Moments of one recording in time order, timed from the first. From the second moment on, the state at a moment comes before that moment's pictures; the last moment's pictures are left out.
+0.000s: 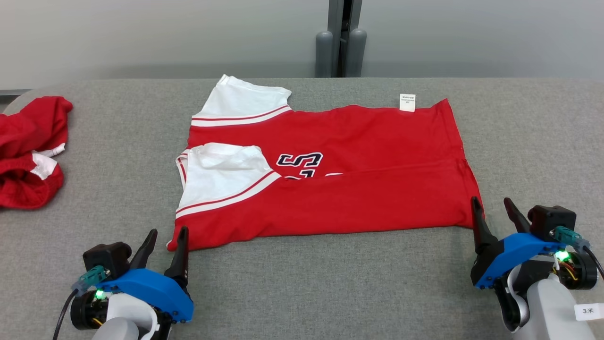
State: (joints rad) left arm -0.21 0.28 -0.33 0.46 -0.62 -0.03 -0.09; right arm -0.36 -0.05 -0.18 0.60 0.06 0.13 -0.08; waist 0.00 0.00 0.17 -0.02
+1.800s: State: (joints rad) left arm -0.01 0.29 -0.32 0.14 -0.75 0.02 0.01; right arm -0.21 -0.05 -0.12 0.56 0.19 0.13 0.00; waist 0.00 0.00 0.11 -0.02
